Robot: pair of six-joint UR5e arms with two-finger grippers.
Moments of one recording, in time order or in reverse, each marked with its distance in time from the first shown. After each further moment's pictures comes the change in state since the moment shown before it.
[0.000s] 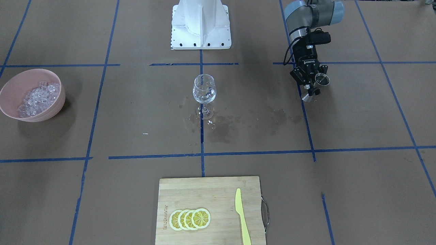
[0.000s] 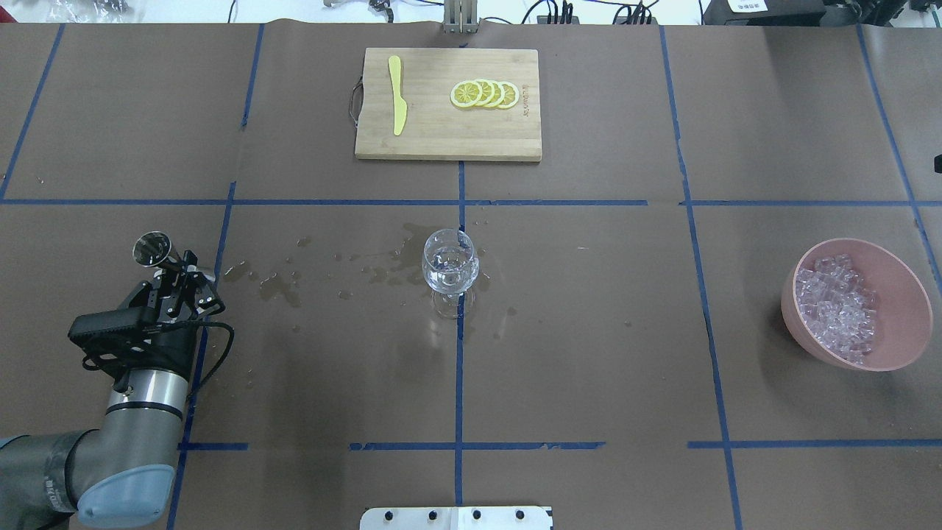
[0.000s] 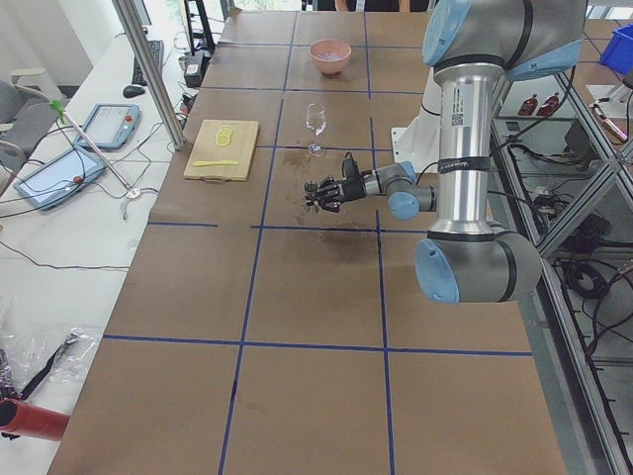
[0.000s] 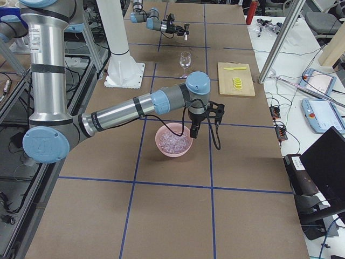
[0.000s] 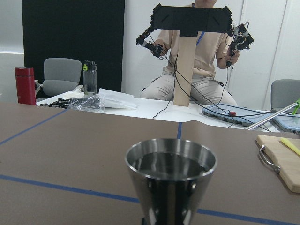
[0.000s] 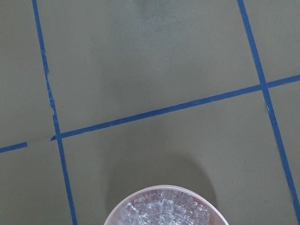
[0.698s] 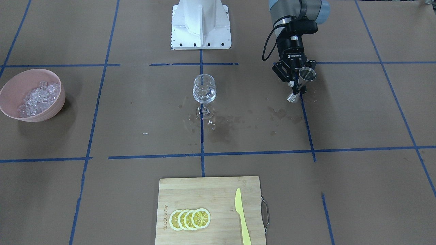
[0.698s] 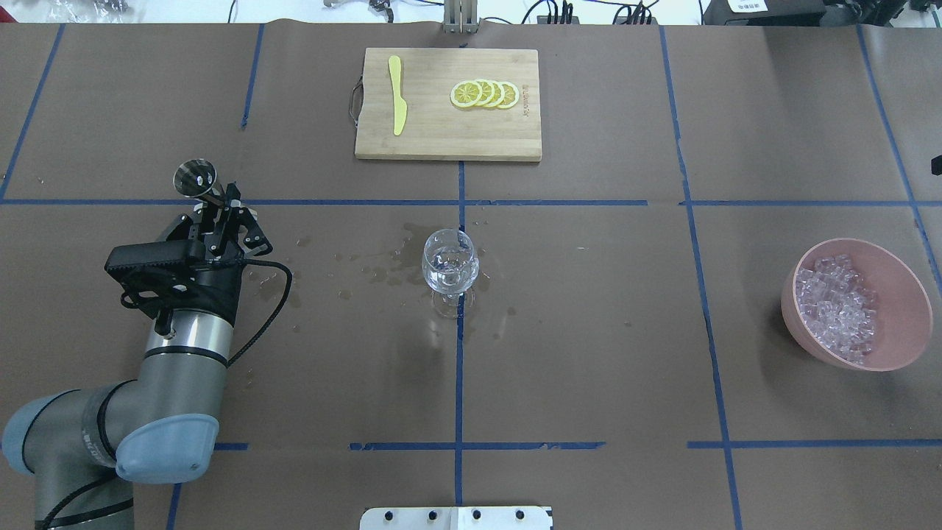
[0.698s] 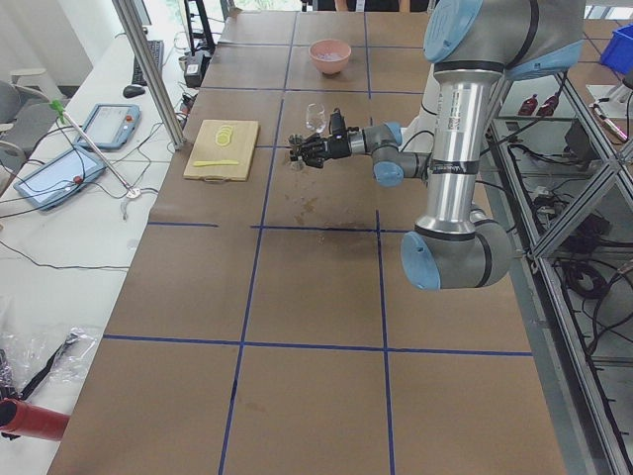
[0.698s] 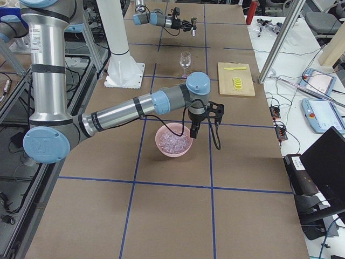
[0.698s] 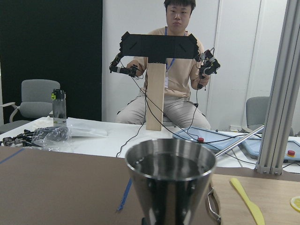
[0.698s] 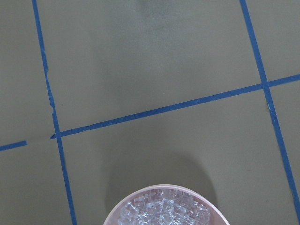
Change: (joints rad) left arm -0.100 -0.170 -0.030 -0.121 -0.008 0.349; right arm -0.005 0.000 -0.001 0.001 -0.001 -0.001
